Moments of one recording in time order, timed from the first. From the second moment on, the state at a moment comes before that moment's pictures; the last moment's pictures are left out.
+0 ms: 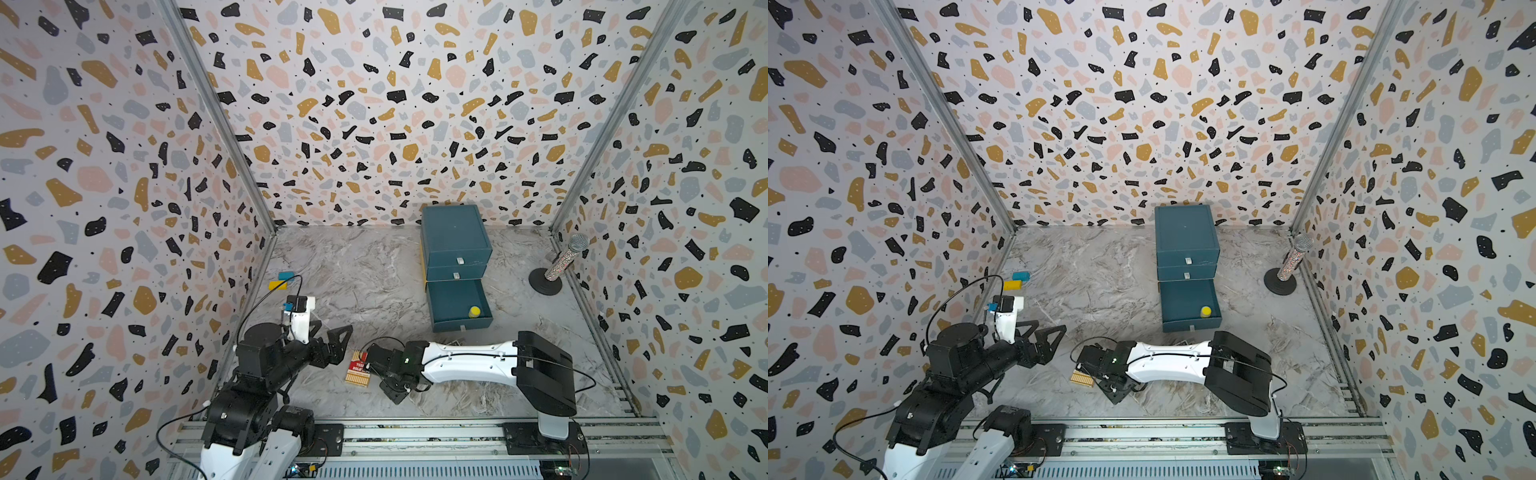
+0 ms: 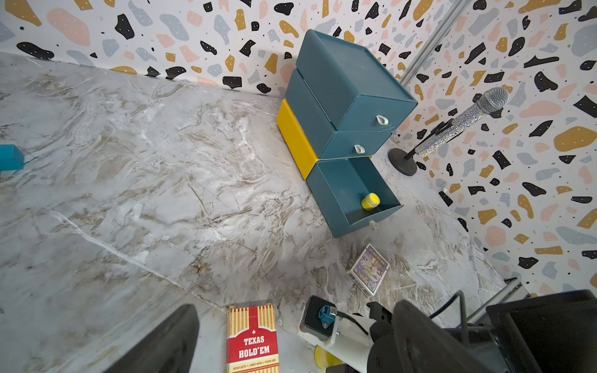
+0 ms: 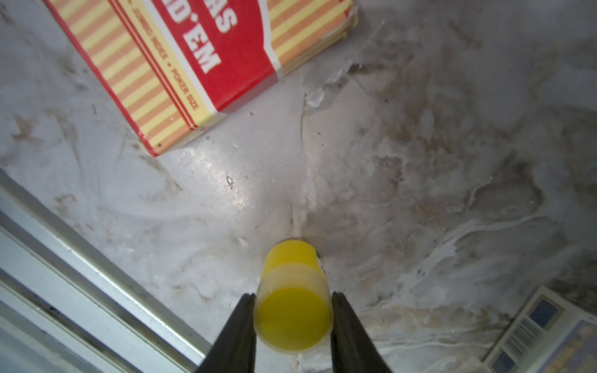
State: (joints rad) left arm -0.19 0.43 0.80 -0.82 0.36 -0.26; right arm 1.32 1.90 1.34 -0.79 0.08 0.47
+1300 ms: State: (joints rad) left arm -0.19 0.43 0.80 -0.82 0.38 -0.26; right arm 0.62 1.72 1.12 -0.57 0.15 0.39
